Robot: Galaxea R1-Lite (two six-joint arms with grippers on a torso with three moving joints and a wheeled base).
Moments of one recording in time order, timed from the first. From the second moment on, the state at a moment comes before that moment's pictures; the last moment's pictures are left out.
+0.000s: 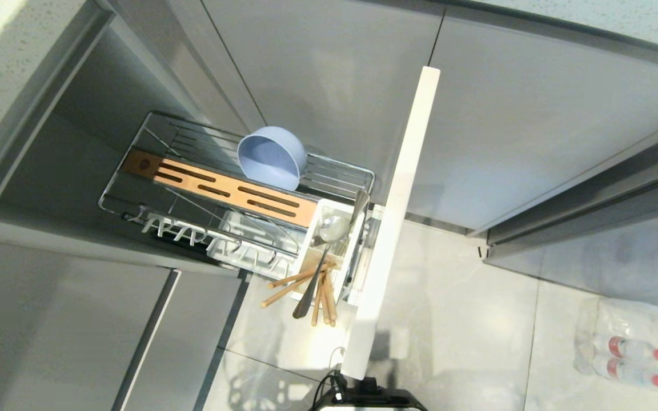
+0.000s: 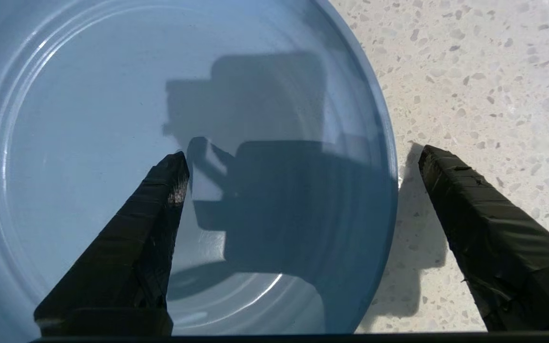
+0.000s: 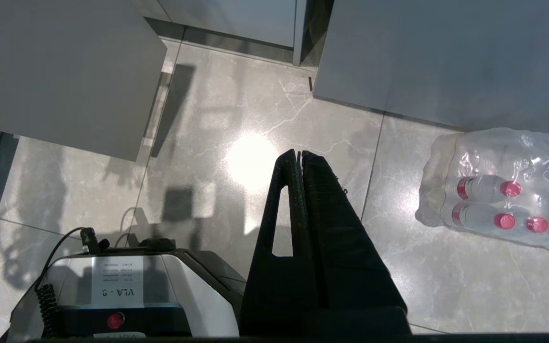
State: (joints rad) left arm 0.51 1.33 -1.93 0.86 -0.01 -0.33; right arm 0.00 0.00 0.00 0.00 -0.02 0.04
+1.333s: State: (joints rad) left arm 0.52 1.32 -1.93 0.86 -0.07 -0.34; right arm 0.00 0.00 0.00 0.00 -0.02 0.04
